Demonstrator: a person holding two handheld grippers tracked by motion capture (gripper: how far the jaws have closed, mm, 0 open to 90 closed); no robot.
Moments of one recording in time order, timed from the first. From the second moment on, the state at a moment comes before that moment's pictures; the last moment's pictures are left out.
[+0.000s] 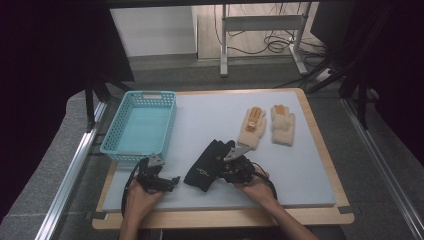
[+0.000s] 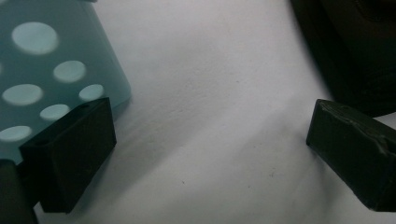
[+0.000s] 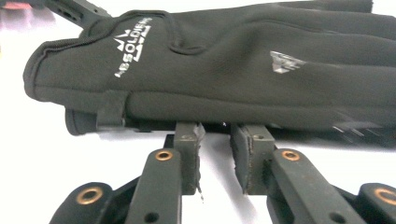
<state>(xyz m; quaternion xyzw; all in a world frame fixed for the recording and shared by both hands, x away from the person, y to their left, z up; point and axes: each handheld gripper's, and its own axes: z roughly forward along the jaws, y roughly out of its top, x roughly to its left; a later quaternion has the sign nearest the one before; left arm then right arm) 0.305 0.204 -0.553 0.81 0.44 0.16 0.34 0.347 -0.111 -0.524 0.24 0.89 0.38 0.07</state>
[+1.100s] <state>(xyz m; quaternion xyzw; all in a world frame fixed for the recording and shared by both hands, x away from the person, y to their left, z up) 0.302 0.204 -0.552 0.81 0.44 0.16 0.35 0.369 -0.254 -0.531 0.37 0.84 0.35 0.18</state>
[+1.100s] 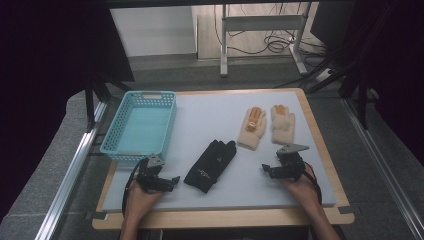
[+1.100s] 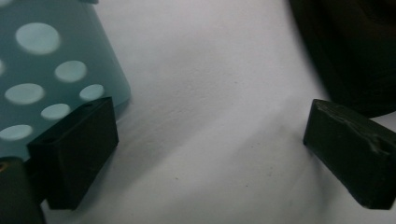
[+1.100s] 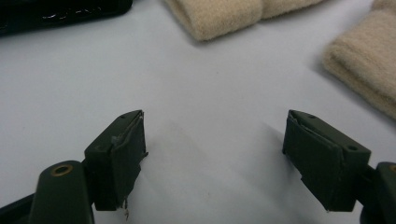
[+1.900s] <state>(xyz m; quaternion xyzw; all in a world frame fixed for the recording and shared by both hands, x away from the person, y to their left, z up) 0.311 0.125 -0.496 0.83 0.40 0.11 0.38 0.368 -0.254 -0.531 0.37 0.84 0.35 0.18</state>
